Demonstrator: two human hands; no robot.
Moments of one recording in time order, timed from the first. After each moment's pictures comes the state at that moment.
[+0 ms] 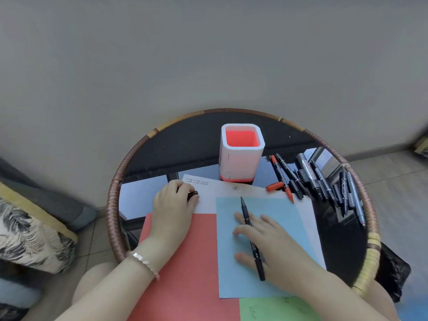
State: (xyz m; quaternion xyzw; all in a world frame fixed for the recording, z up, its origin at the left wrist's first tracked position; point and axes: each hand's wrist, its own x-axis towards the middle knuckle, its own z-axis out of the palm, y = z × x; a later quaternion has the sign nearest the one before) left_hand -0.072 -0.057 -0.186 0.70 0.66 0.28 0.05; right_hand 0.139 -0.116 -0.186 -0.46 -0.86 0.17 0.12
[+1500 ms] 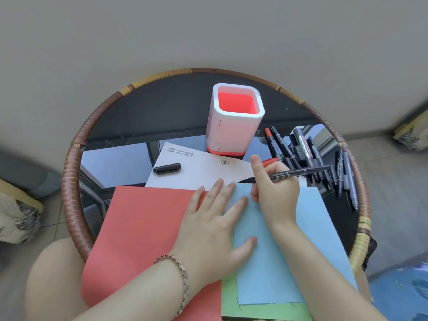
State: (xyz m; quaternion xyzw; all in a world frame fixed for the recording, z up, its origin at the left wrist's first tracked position) left_hand -0.001 -0.119 -0.185 0.82 0.53 0.15 0.15; right_hand 0.125 -0.064 -0.186 -0.62 -0.44 0.31 0.57
